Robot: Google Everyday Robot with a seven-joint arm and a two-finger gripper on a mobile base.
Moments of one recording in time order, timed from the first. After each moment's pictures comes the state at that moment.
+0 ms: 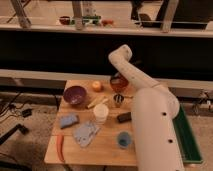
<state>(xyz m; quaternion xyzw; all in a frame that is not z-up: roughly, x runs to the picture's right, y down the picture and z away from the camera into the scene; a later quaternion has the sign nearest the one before) 0.127 -0.150 0.999 -0.07 0.05 -0.31 0.95</state>
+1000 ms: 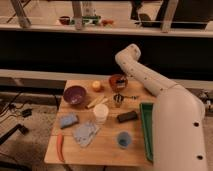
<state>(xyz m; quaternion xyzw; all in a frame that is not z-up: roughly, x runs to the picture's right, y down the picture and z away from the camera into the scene) 0.160 -0.127 0.940 -0.10 0.04 -0.30 0.95</state>
